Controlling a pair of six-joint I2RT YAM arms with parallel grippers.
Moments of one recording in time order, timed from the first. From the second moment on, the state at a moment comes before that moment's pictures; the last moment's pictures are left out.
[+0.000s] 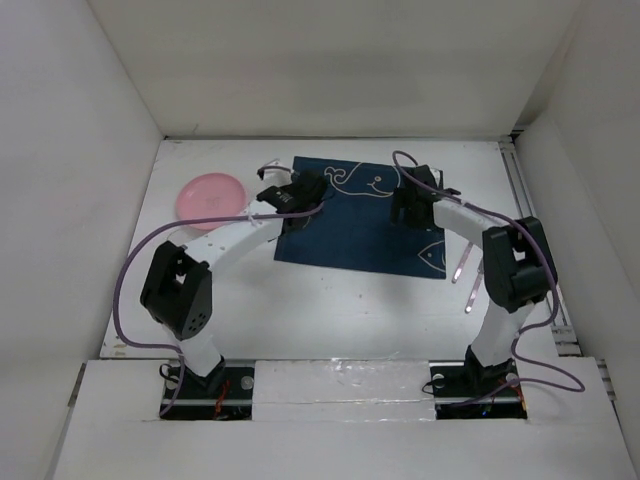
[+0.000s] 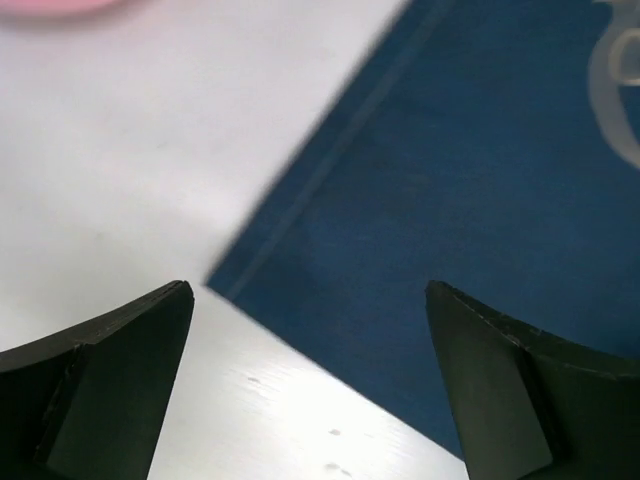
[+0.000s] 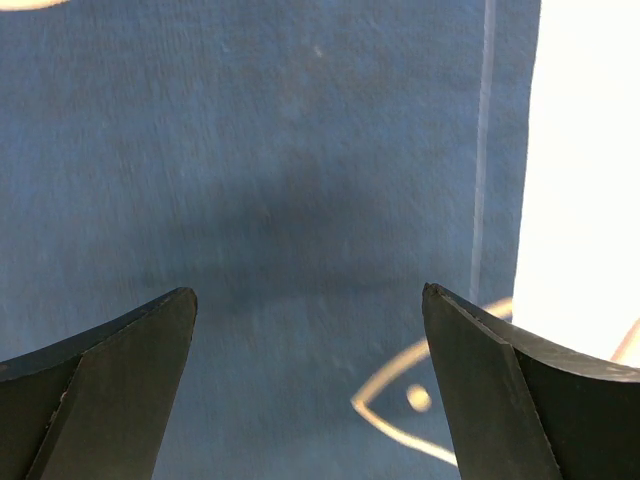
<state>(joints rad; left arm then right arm) -0.64 1.69 1.31 -0.75 -0.63 -1.06 0.31 1.79 1.19 -0.39 0.29 0.41</state>
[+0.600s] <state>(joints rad) -0.62 2.13 1.65 -0.74 -0.39 -0.92 0.31 1.87 1.26 -0.50 0.13 0.41</state>
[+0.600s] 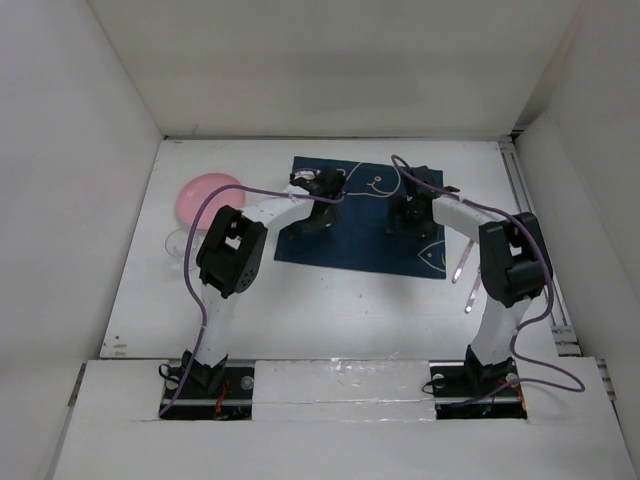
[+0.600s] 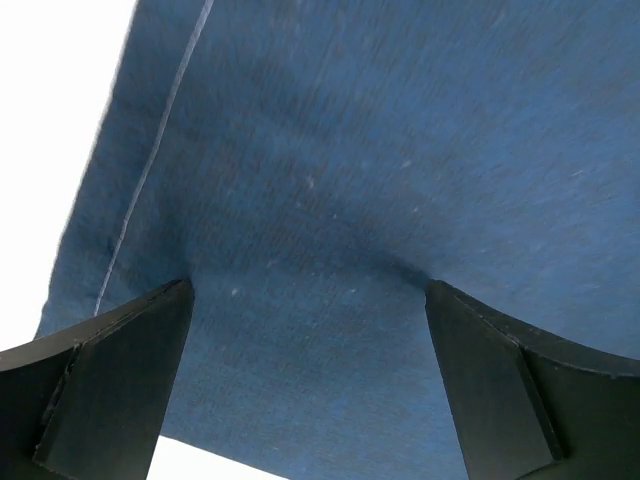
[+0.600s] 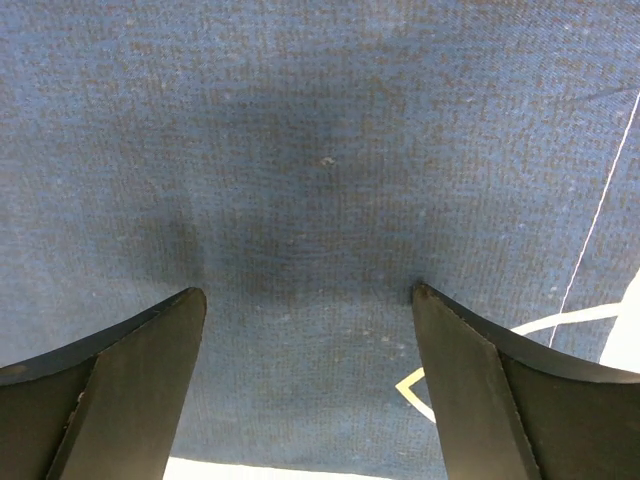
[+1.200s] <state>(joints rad) -0.50 2.16 1.68 -0.68 -0.26 -0.91 0.28 2.11 1.61 -0.60 0.04 0.31</state>
